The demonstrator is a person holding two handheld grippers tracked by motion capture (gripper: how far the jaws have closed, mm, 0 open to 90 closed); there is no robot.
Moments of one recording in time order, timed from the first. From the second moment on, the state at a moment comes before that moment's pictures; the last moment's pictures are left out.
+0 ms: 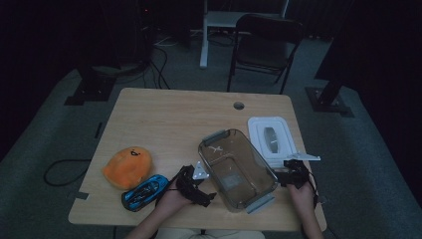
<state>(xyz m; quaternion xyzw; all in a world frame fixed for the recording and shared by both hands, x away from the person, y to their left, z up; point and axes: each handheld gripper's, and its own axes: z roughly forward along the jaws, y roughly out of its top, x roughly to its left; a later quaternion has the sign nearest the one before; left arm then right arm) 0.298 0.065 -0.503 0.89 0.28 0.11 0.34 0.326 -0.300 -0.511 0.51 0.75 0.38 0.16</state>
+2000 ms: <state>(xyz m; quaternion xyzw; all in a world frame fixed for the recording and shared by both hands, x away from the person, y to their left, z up) 0.377 0.112 -0.480 0.89 0.33 0.16 0.27 0.302 -0.226 -0.517 0.40 0.82 0.41 0.05</state>
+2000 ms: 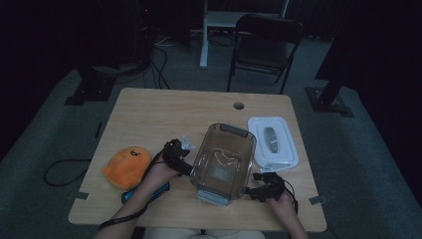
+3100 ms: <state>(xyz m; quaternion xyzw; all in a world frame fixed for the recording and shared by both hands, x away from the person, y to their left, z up) 0.354 0.206 -0.425 0.86 0.39 0.17 0.29 0.289 -0.229 -0.518 0.39 0.82 0.40 0.13</state>
